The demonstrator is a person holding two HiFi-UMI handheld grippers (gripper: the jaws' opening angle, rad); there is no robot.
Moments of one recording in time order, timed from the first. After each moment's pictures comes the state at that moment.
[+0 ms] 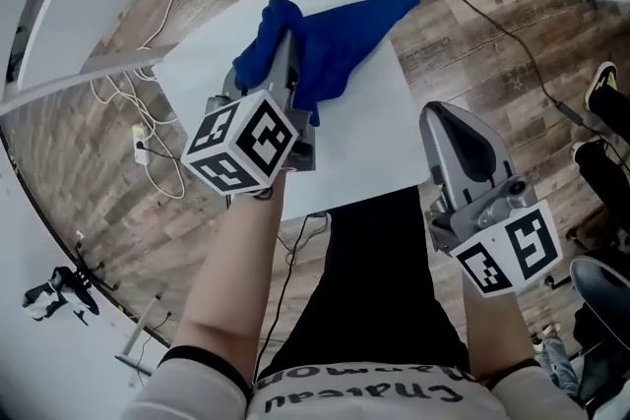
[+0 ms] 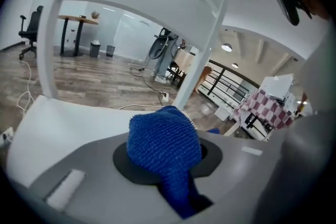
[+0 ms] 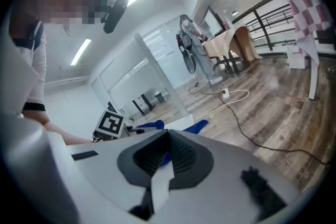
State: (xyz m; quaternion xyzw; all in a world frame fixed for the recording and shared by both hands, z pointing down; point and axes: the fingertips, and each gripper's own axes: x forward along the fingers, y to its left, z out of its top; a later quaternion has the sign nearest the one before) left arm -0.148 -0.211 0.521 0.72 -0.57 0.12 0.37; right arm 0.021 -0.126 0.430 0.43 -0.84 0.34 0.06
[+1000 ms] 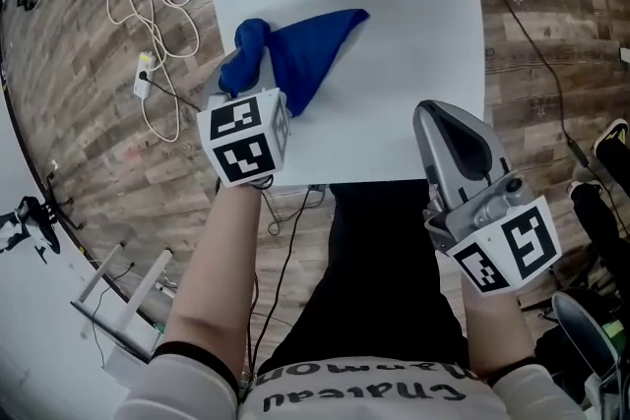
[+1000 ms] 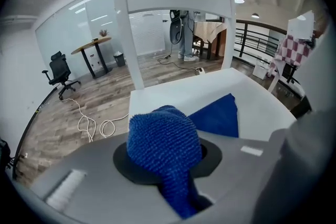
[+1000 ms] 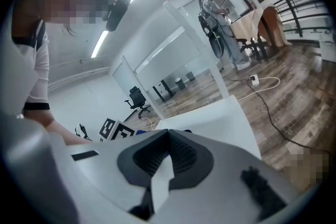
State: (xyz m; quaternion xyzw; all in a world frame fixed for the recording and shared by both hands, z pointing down) left arm -0.331 -0.099 0.560 0.60 -0.66 0.33 0.30; right arm -0.110 -0.089 0.434 0.30 -0.88 0.34 0.10
